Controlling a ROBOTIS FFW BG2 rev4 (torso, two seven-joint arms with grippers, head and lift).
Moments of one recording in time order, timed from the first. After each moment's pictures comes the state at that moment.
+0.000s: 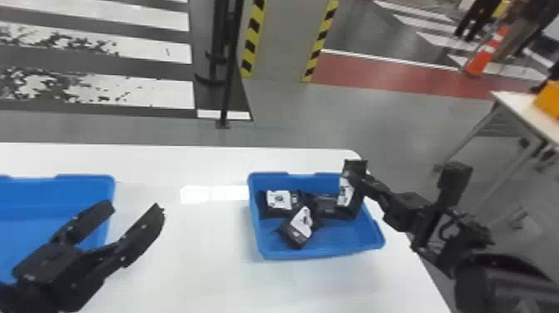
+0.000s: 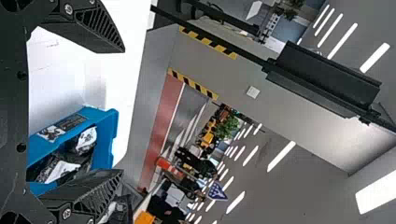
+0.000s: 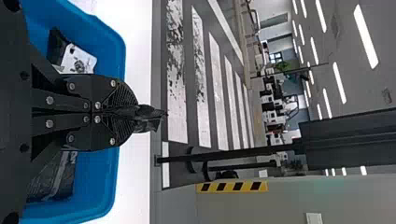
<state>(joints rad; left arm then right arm) 0.44 0.05 -0.04 -2.14 0.45 0.40 -0.41 0.21 -0.30 -0.43 -1.87 -0.36 0.54 0.58</state>
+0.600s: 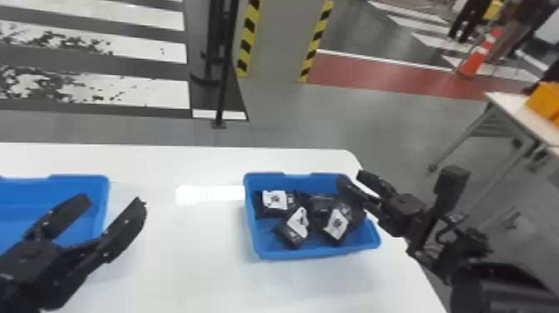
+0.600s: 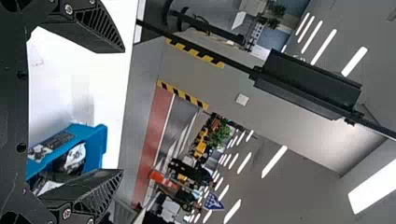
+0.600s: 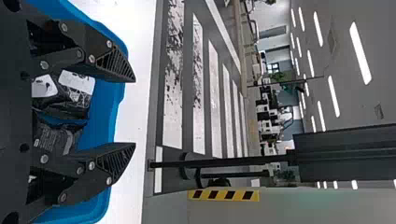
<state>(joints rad) 0.45 0.04 -0.02 -2.14 0.40 0.33 -0.39 0.27 -0.28 -0.43 -1.93 -0.32 0.47 0.62</state>
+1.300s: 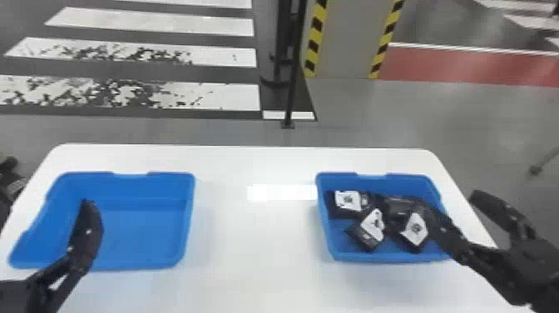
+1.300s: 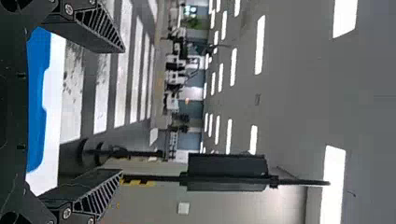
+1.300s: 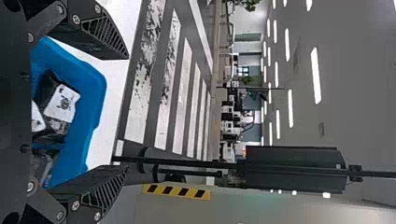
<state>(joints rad) 0.72 0.00 0.14 -2.14 0.13 -0.35 -0.11 0.65 -0.15 -0.45 -2.28 -0.31 0.23 0.54</state>
